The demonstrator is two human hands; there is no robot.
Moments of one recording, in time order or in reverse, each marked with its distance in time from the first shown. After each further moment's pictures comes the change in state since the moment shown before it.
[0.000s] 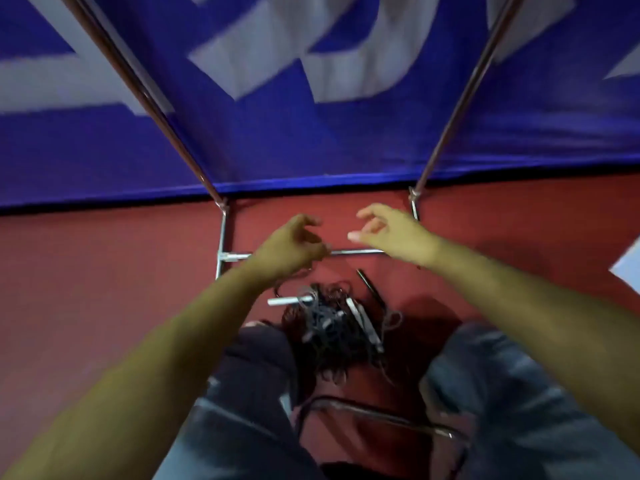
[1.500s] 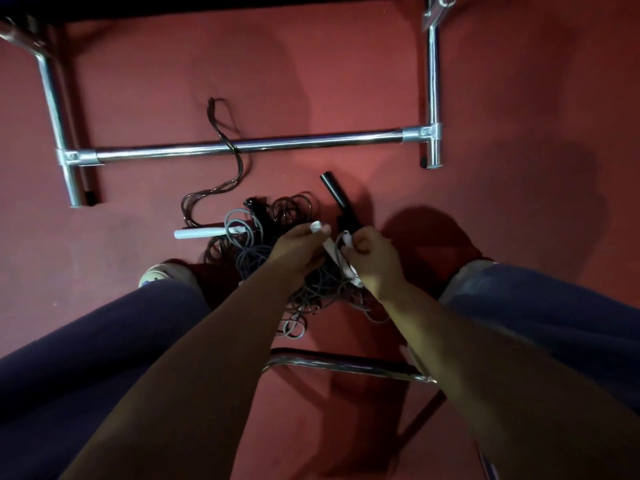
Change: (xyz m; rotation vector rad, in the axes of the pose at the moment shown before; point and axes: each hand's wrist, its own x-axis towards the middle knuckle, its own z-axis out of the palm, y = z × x) left_hand 0.180 -0.255 0.183 -0.596 0.025 -0.728; right_hand 0.078 0.290 0.158 0.120 0.161 0.483
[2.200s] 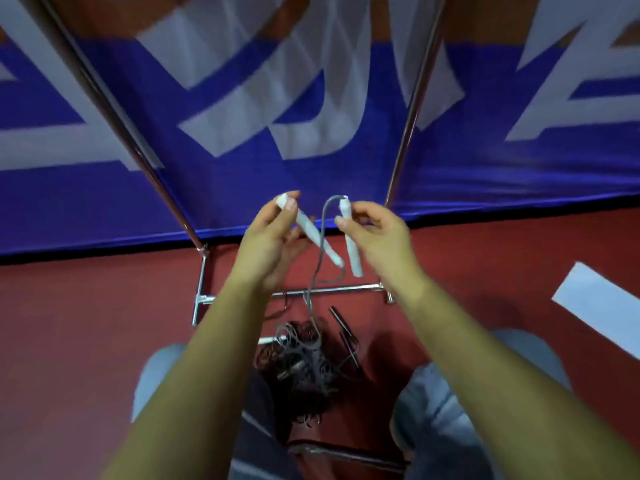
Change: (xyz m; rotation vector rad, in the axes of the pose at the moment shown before) left_hand -0.417 0.138 0.001 -0.171 -0.286 0.961; right_hand -0.284 -0.261 -0.195 0.537 0.179 -0.774
